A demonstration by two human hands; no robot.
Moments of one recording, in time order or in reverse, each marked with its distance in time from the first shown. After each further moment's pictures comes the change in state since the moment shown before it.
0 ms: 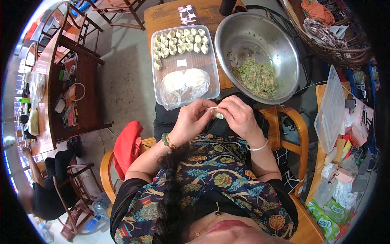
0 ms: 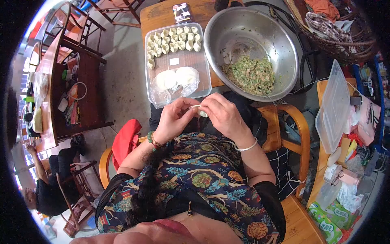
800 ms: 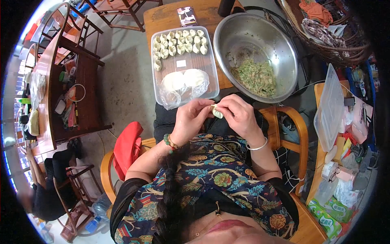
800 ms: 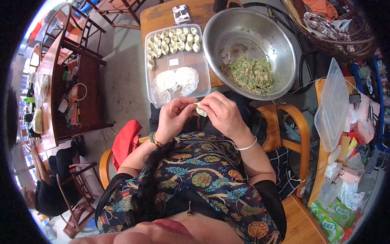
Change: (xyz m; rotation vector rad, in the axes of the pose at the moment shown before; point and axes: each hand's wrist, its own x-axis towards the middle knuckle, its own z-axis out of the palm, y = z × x) left_hand -0.003 -0.003 0.005 -0.110 0.103 -0.047; right_hand 0.000 -0.008 0.000 0.012 0.066 0.010
